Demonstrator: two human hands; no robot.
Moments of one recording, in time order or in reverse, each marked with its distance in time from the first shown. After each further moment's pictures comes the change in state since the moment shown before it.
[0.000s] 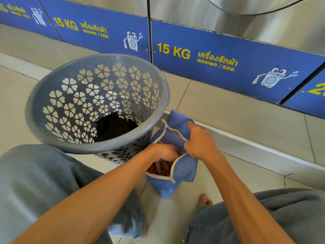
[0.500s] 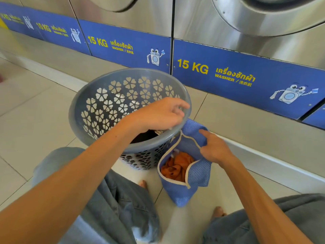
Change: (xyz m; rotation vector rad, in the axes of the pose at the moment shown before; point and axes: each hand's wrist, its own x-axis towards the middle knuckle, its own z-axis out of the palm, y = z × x) left_hand -0.164 -0.005 -0.088 -0.151 0.544 0.498; right_hand -0.001 -0.017 -0.005 0.170 -0.088 -0.027
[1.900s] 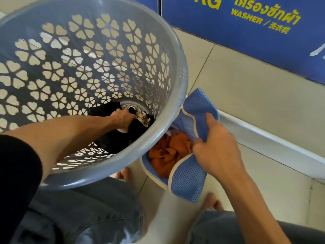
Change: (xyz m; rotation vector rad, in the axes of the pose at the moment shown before) left_hand 0.194 -0.300 0.065 1.017 -0.422 -0.405; right_hand 0.043 0.010 0.015 0.056 0.076 0.123
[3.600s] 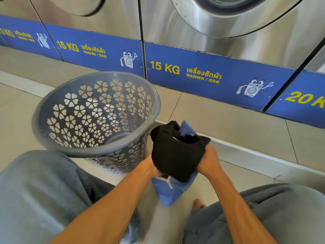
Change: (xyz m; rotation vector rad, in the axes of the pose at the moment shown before) left_hand -0.237 0.203 -0.056 -2.341 0.241 -0.094; right_hand -0.088 0.059 -0.027 0.243 0.183 -0.030
